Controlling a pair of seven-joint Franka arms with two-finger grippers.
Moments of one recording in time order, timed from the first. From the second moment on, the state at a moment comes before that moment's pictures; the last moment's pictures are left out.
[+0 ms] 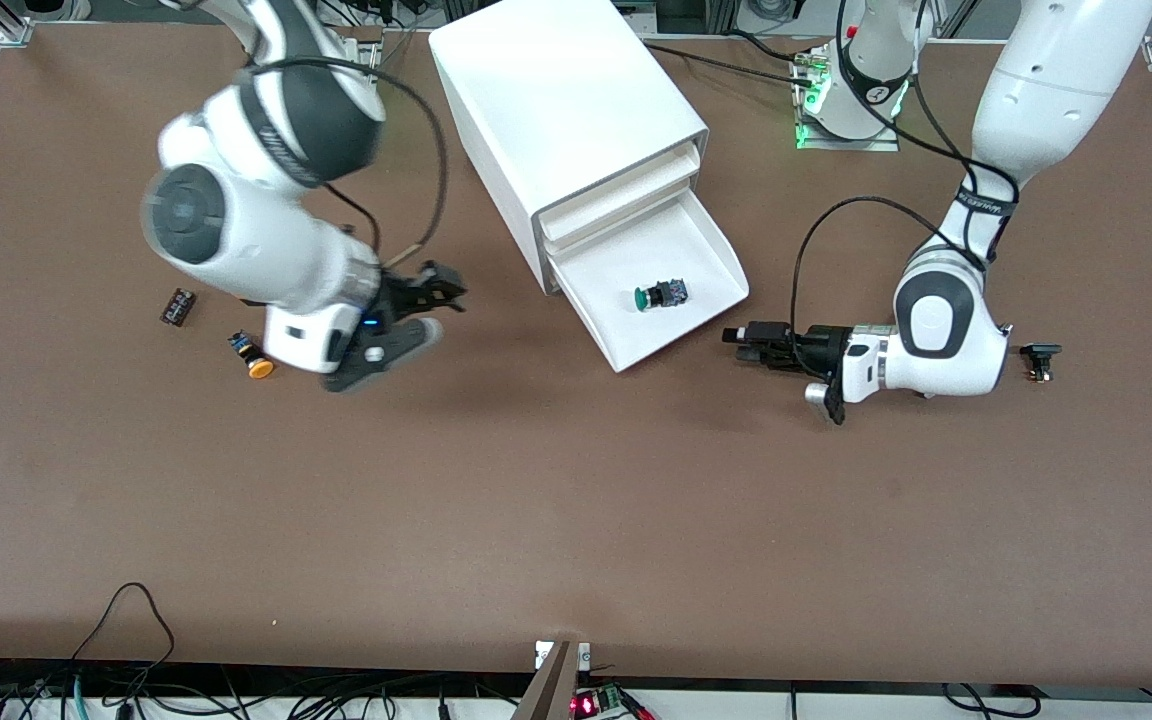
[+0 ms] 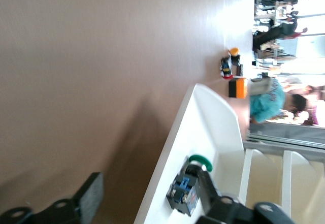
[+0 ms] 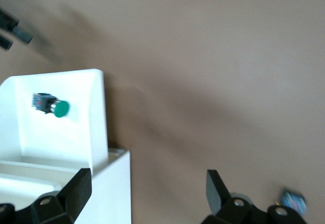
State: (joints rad) left arm 0.03 0.53 -0.16 -1.92 -1.05 1.98 0.81; right arm 0.42 0.47 0.10 -1.37 0.26 1.87 -0.12
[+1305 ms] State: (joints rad) left arm 0.08 -0.05 -0.03 -1.67 0.00 1.65 0.29; right arm 0.75 0.79 0.15 -1.11 0.04 2.07 -0.55
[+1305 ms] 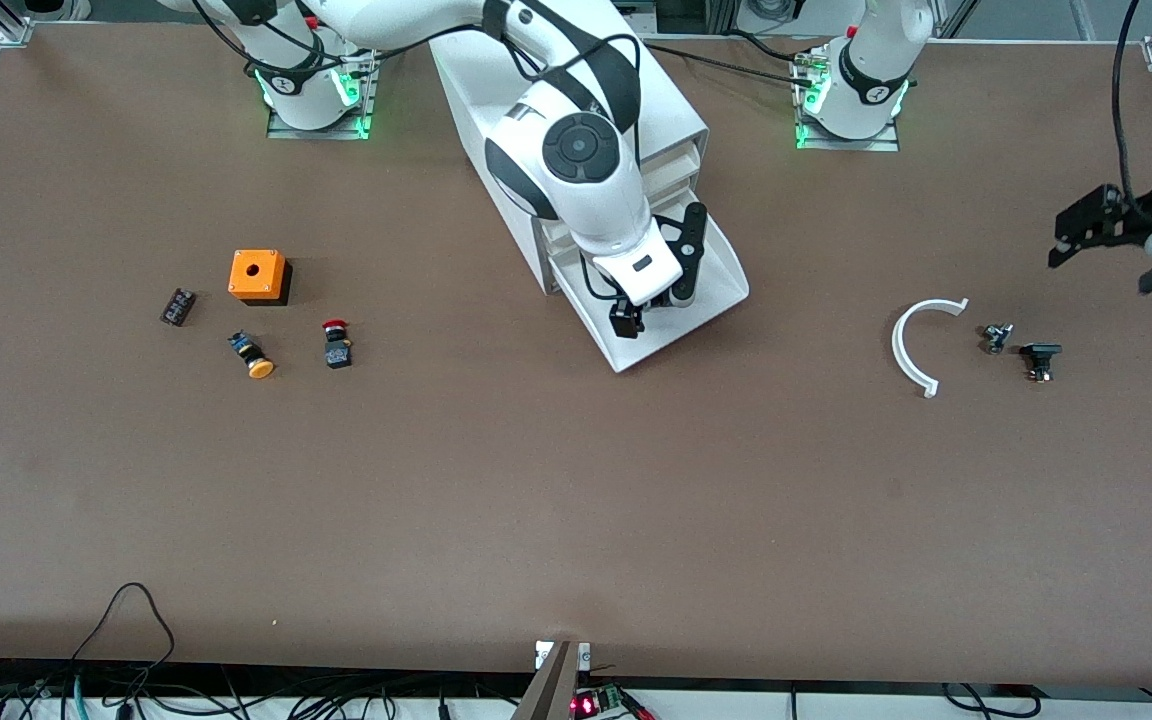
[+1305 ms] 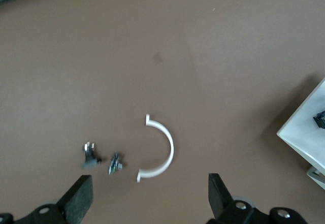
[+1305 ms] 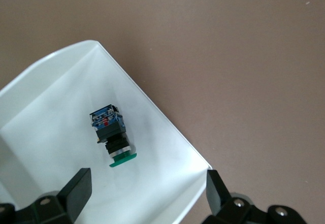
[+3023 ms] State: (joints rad) left arm 0.07 -0.06 -0.03 -1.56 0.01 1.49 -0.07; right arm 0.86 0.91 0.12 -1.11 0.04 2.10 -0.61
